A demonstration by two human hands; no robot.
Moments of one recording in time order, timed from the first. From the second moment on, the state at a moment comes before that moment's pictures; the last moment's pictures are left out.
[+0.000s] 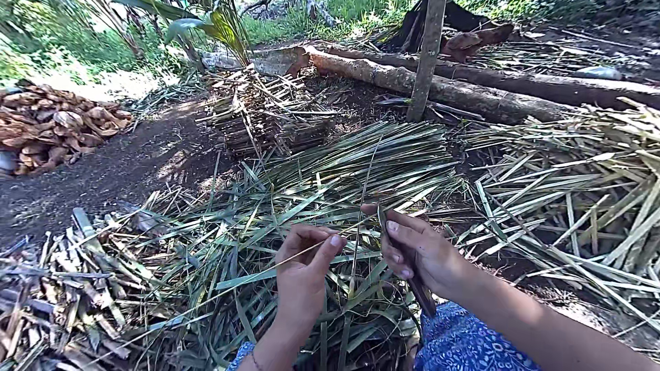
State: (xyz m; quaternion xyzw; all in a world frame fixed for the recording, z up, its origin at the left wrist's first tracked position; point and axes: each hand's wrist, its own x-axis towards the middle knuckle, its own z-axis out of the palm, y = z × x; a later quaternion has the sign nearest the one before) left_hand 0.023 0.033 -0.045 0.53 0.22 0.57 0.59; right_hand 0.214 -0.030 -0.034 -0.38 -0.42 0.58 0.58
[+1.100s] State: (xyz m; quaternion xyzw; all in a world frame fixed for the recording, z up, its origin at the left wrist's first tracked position) left_hand 0.013 0.033 -0.056 0.74 0.11 0.59 0.31; right_hand 0.227 -0.036 -0.024 -0.33 -0.44 0.62 0.56
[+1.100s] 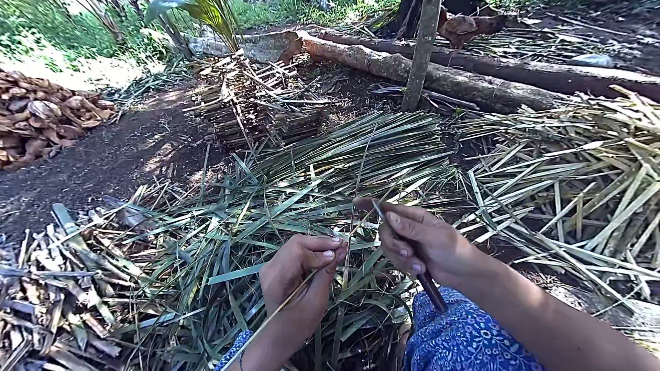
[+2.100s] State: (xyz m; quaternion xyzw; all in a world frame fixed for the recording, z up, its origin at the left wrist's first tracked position) left_hand 0.002 0.035 -0.059 0.70 0.17 0.61 0.33; right_hand 0.268 -0.028 -0.038 -0.29 -0.39 0.65 0.59
